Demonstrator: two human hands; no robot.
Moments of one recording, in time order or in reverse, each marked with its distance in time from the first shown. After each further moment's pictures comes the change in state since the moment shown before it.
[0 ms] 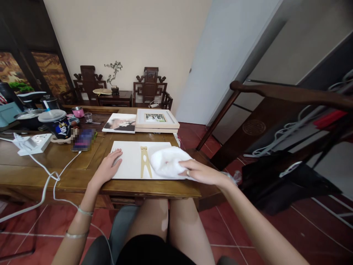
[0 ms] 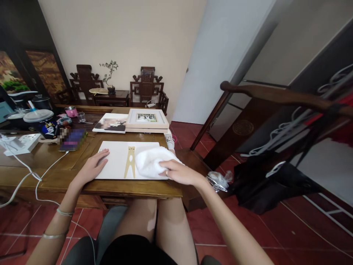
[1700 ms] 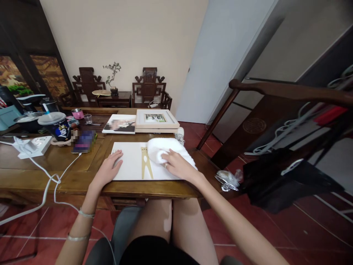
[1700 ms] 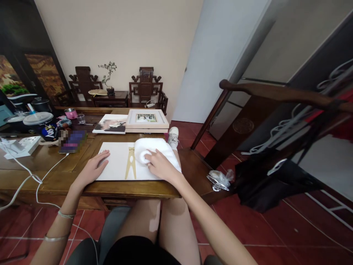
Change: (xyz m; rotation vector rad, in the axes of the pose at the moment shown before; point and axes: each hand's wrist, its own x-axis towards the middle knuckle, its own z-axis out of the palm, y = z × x) left_hand 0.001 0.002 -0.001 0.001 0.001 0.000; right_hand 0.049 -0.022 0.029 -0.455 0.236 -0.058
